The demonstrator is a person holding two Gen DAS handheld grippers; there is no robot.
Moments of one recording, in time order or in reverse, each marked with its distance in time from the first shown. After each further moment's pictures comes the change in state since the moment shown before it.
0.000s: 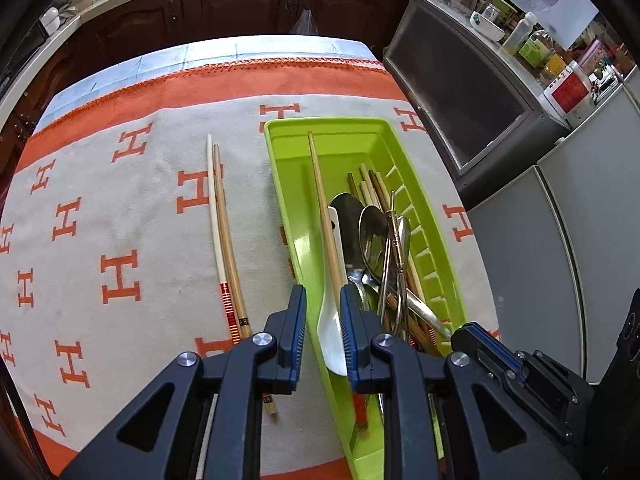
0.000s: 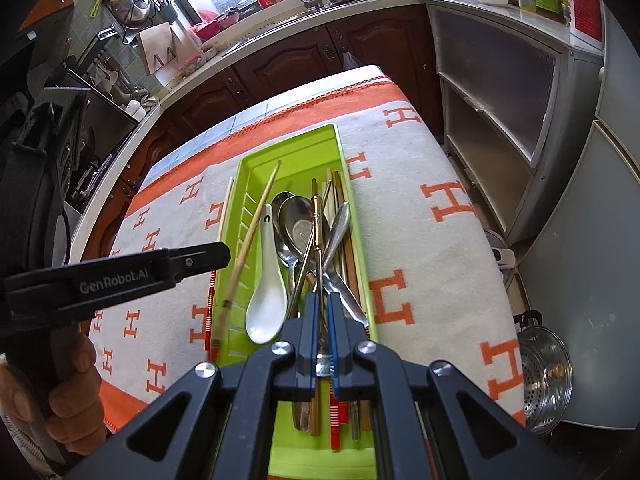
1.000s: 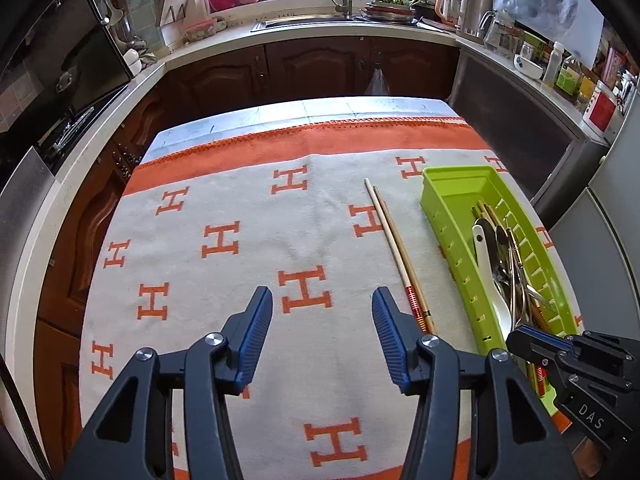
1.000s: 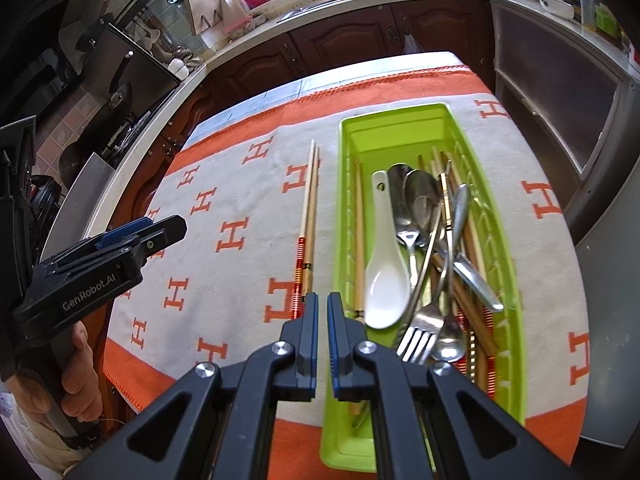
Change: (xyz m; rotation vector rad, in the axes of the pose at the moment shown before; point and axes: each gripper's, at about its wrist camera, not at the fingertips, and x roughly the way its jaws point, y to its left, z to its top) left arm -0.067 0.105 -0.038 0.016 -0.227 0.249; right arm 0.025 0.087 -0.011 -0.117 0.108 0.083
